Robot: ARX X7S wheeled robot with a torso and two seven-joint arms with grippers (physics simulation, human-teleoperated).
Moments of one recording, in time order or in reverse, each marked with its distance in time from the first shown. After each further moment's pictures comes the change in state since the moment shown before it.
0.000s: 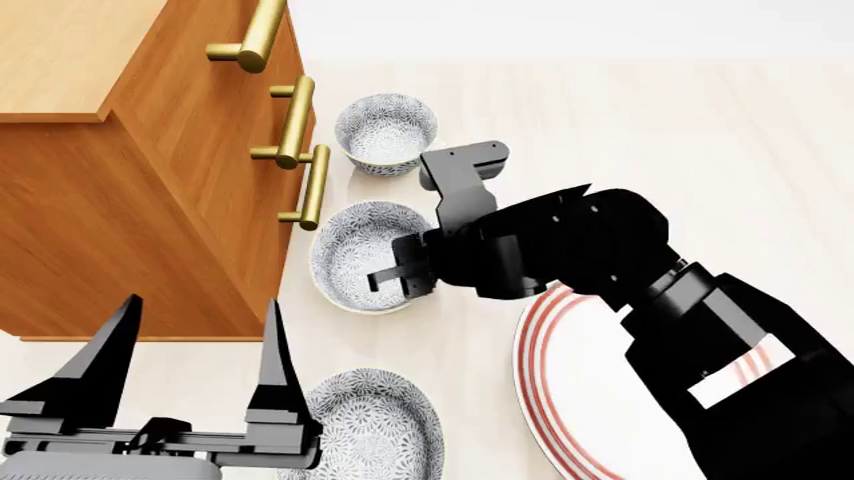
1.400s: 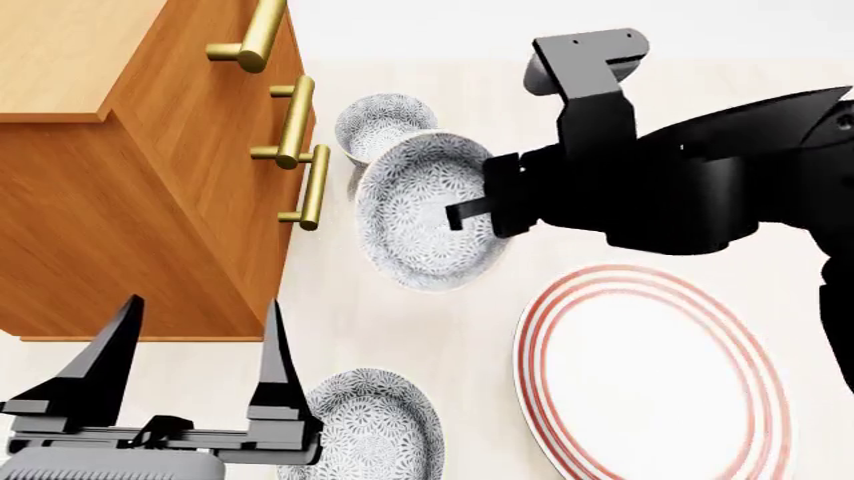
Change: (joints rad) left arm 0.018 0.010 -0.023 -0.014 -0.005 -0.002 0.008; right arm 0.146 0.327 0.166 -0.366 0.432 0.157 0.317
